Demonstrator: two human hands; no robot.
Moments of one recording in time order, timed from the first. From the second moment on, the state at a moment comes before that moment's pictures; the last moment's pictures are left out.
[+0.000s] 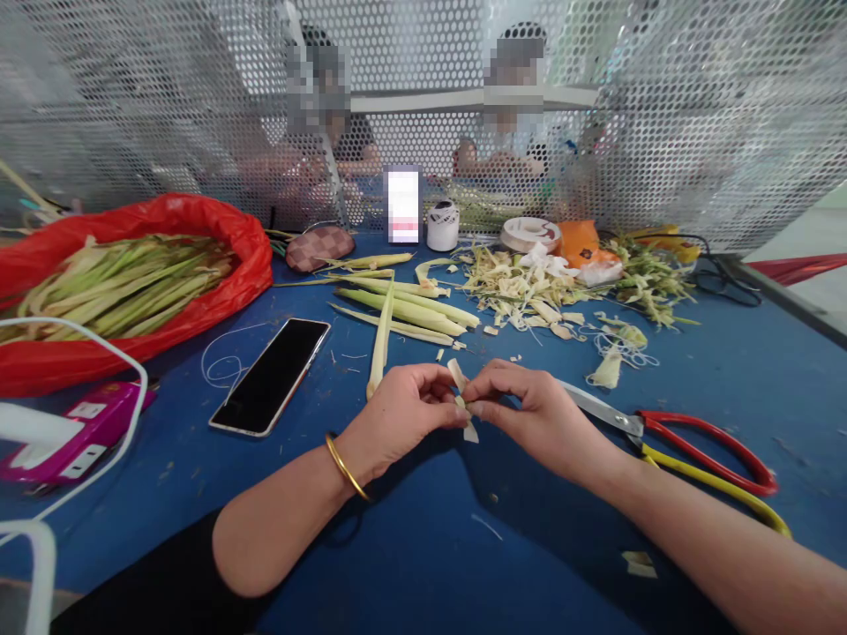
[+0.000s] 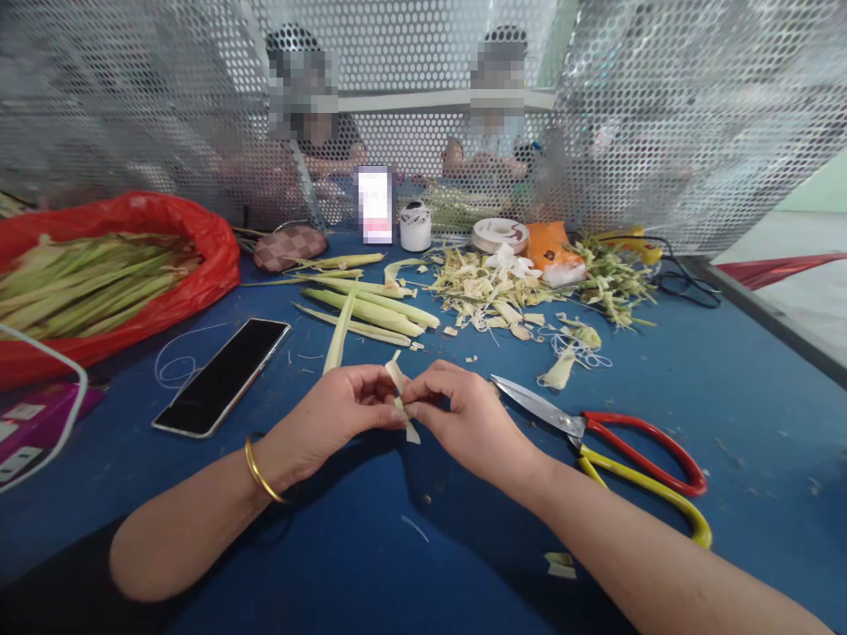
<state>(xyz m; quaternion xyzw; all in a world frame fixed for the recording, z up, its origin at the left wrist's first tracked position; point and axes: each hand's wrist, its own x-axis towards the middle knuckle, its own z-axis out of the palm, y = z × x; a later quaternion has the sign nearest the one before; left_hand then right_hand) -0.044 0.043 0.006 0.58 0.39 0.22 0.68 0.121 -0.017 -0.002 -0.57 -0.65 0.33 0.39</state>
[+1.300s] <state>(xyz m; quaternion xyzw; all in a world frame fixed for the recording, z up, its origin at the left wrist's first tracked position) -0.046 0.047 0.001 0.75 0.42 0.26 0.44 0.112 -0.021 -0.013 -0.61 -0.65 0.19 0.42</state>
